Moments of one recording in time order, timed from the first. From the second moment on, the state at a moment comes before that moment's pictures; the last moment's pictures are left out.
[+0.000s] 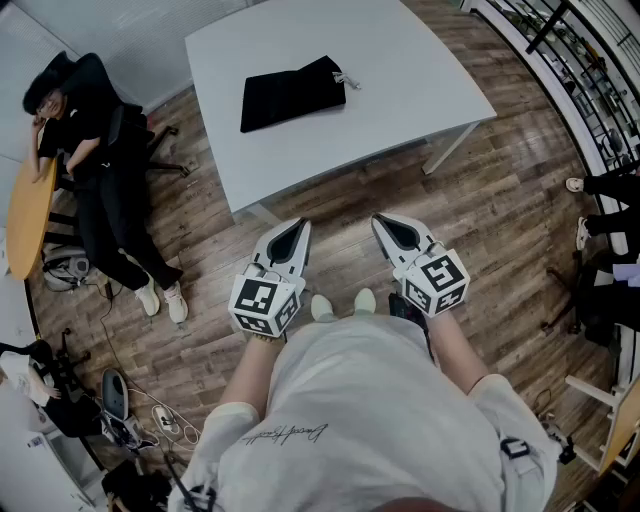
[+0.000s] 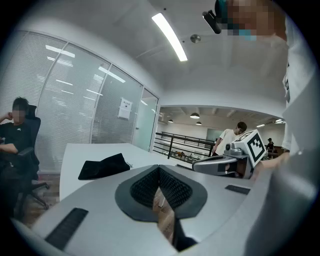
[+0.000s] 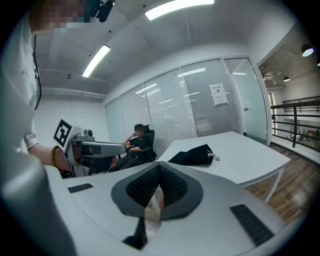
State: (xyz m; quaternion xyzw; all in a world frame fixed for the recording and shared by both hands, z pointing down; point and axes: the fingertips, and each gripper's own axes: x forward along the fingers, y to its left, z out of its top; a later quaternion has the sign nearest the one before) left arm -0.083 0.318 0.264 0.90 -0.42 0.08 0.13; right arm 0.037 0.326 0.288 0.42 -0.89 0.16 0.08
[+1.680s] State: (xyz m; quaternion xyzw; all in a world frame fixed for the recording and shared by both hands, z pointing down) left arm -0.021 0.321 0.259 0.88 -0.45 0.07 0.12; right arm 0.088 0.334 0.298 0.36 -0.91 0.17 0.07
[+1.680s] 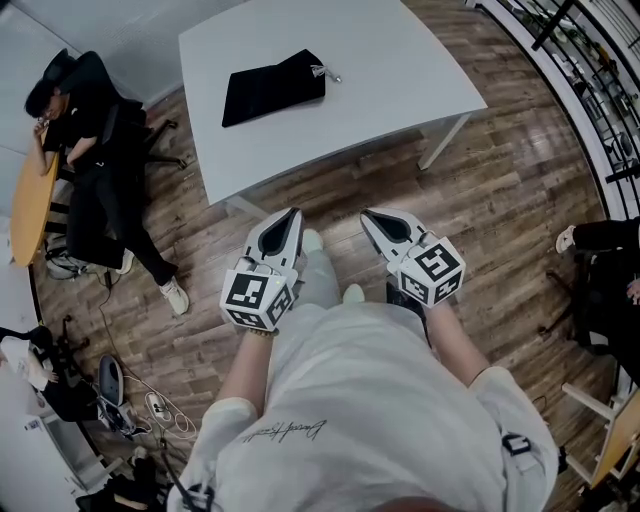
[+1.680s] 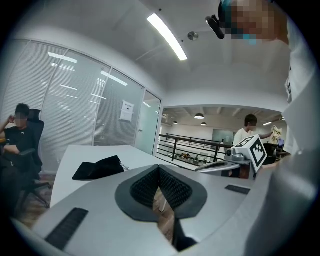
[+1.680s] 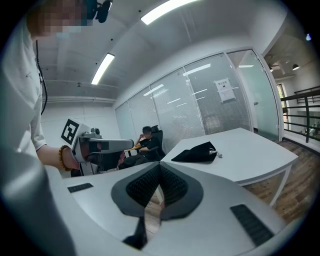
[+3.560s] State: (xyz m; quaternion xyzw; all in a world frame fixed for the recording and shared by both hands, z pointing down) left arm -0.059 0.017 0.266 0.92 -0.36 0.07 0.13; right arm 0.029 0.049 0.303 0.39 -0.90 0.17 0.10
